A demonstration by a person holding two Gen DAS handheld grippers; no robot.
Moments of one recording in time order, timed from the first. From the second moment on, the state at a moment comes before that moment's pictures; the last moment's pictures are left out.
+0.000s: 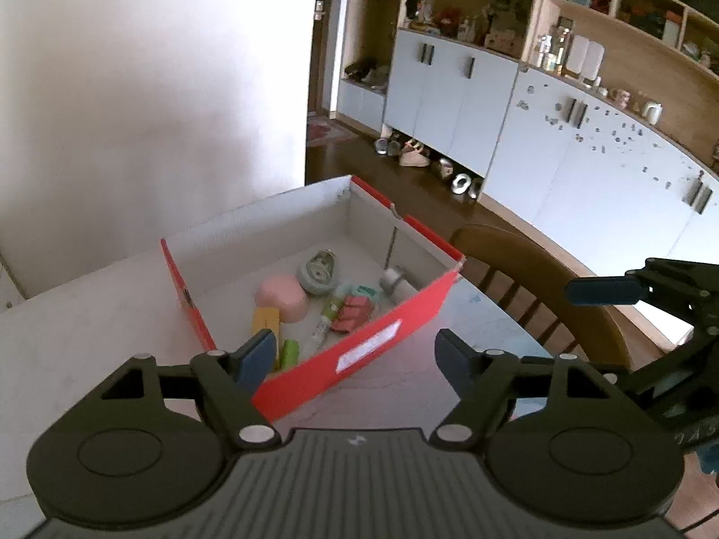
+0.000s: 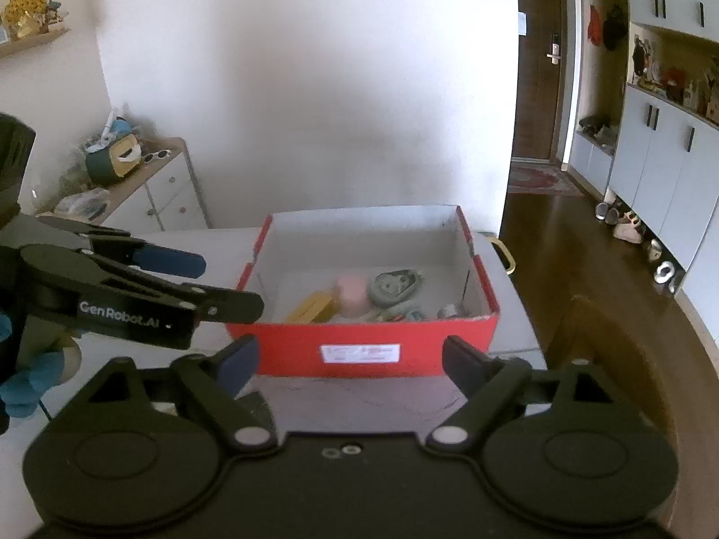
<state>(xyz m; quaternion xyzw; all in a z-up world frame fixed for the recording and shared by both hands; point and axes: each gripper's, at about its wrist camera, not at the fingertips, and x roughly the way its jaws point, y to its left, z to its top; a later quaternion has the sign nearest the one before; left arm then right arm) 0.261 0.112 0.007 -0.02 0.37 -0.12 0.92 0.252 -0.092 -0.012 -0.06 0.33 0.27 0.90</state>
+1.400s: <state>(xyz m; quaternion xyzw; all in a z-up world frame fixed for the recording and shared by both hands) 0.211 0.075 -0.147 0.02 0.42 -0.12 0.90 0.164 -0.121 -0.146 -0.08 0.41 0.23 0.88</state>
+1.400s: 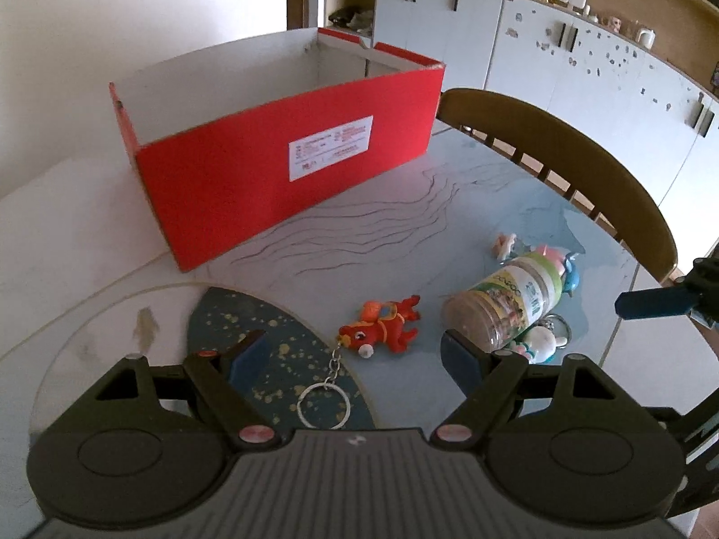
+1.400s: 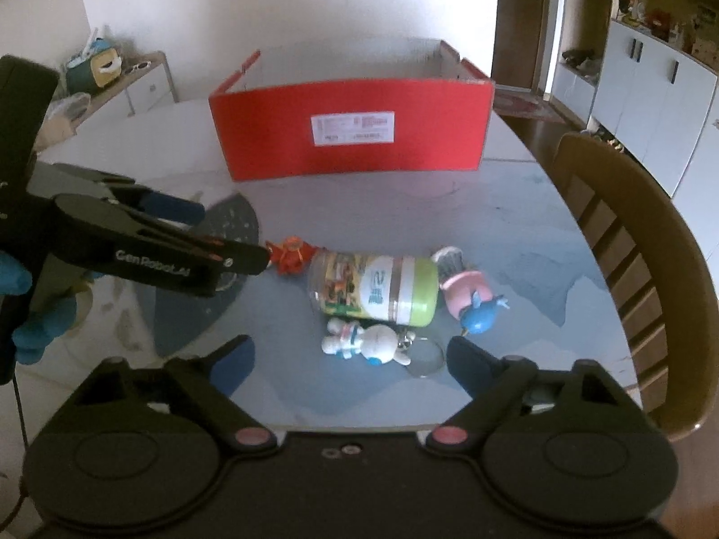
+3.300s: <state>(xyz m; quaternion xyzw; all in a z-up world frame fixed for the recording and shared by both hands) 0.215 0.069 -0.160 0.01 0.44 -0.13 0.89 0.177 -0.125 -0.166 -0.07 0.44 0.23 0.87</state>
